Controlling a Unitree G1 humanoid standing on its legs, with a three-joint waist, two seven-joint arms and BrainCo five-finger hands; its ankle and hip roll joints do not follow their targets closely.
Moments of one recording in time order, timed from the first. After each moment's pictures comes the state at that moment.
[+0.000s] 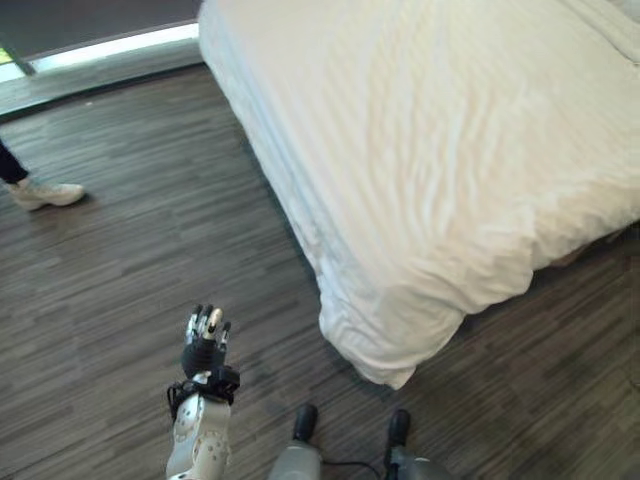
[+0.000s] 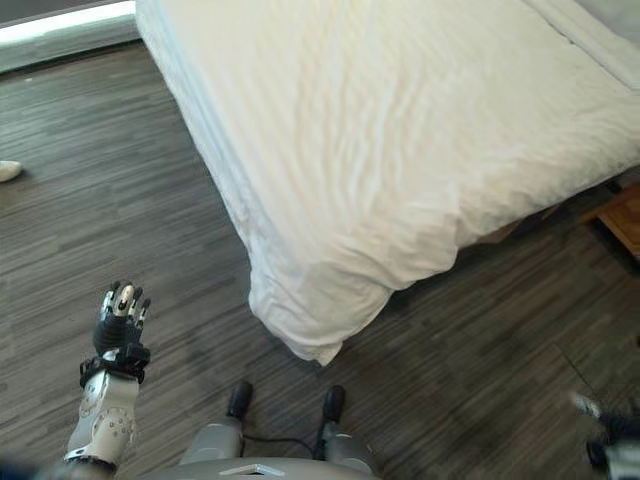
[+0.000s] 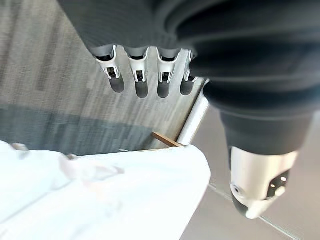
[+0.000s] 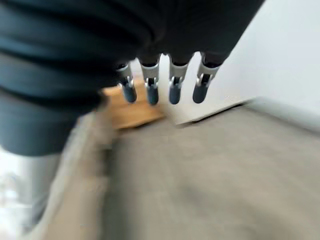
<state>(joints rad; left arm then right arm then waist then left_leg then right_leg) 0.17 0.25 0.10 0.24 -0.89 -0.27 0.11 0.17 -0.77 -0.25 0.51 0.16 -0.02 -0.14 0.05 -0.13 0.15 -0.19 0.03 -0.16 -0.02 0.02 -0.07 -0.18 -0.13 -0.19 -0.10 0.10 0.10</state>
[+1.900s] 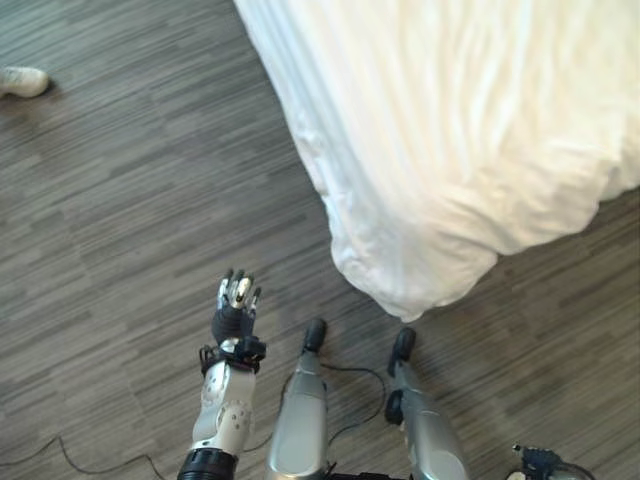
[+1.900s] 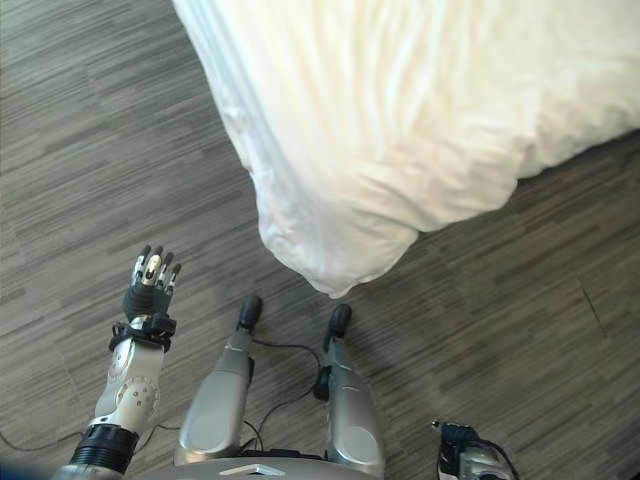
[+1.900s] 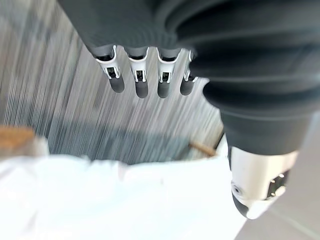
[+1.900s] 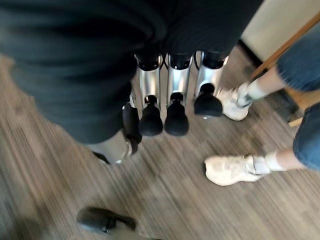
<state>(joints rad) 0.00 0.26 -0.02 0.25 -0.89 -0.27 0.06 -0.07 -0.42 -0.02 1.21 0.44 -0.08 0.00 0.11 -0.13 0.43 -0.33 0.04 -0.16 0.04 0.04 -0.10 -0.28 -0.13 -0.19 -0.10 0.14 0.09</state>
